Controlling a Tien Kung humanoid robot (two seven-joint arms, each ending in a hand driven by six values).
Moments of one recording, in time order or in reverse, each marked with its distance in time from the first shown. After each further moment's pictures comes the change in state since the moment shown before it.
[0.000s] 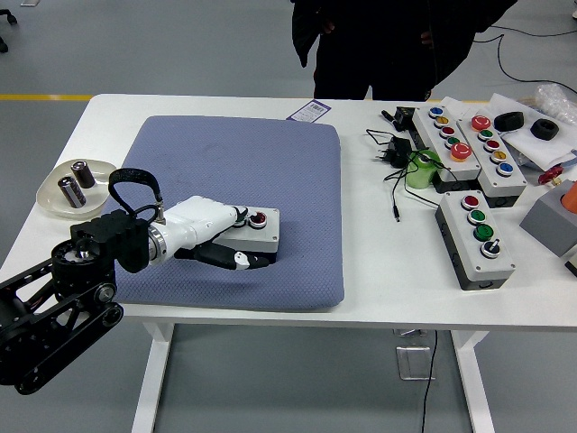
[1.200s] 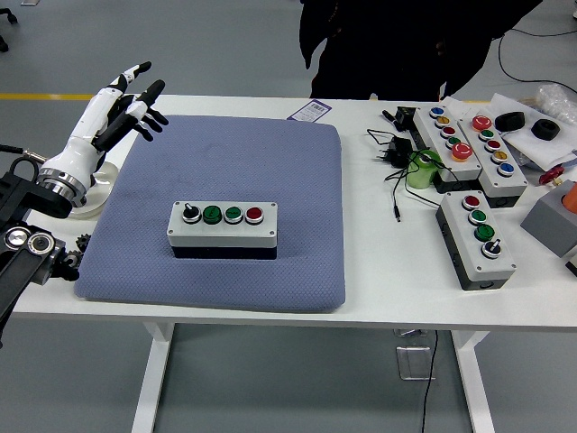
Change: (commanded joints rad) left arm 0.094 -0.040 -0.420 0.156 -0.853 0.495 -0.197; right arm 0.002 0.002 0.006 0.000 -0.005 0.000 -0.001
